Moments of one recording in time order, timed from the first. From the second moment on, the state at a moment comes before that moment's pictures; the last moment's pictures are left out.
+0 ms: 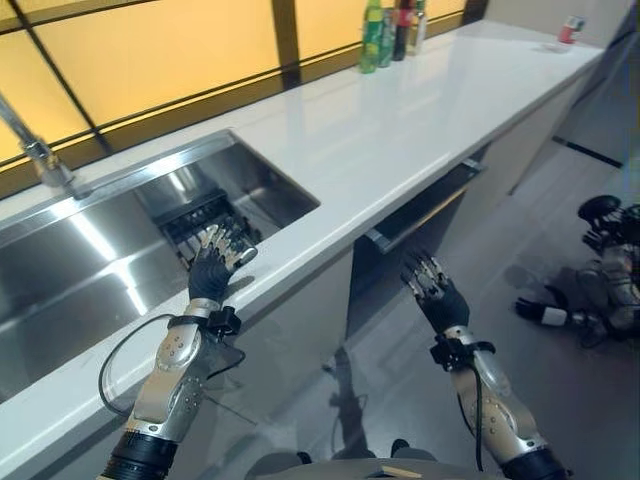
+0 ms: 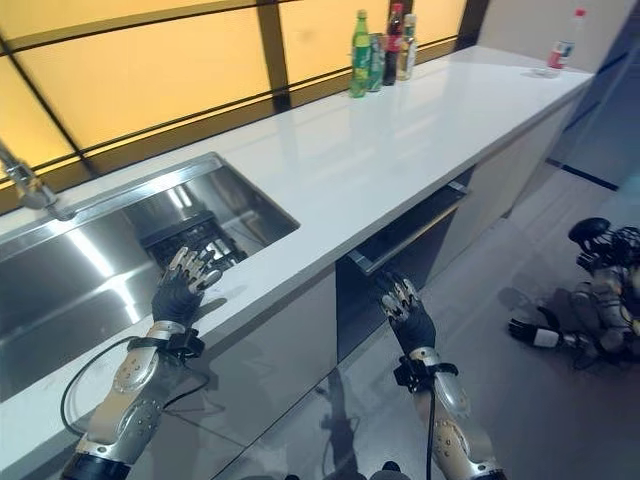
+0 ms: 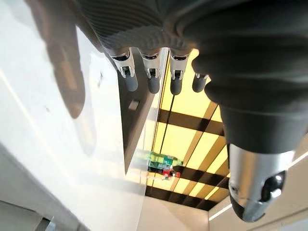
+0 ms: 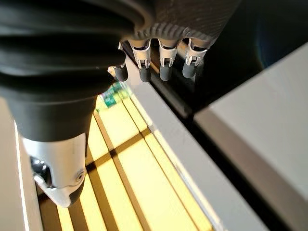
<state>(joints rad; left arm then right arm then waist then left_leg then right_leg) 0.03 0.44 -0.14 -0.09 -0.64 -0.10 0.15 0.12 -0.36 0.24 -0.04 0.78 -0.15 0.04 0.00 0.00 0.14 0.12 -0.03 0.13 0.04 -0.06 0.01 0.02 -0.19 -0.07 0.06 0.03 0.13</state>
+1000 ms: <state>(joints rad) 0.01 0.39 -0.19 -0.15 -0.55 -0.23 0.27 -0.10 -0.42 0.26 -0.25 0.53 -0.24 -0.12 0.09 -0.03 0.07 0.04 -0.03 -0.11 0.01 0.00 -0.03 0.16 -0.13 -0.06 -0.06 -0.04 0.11</state>
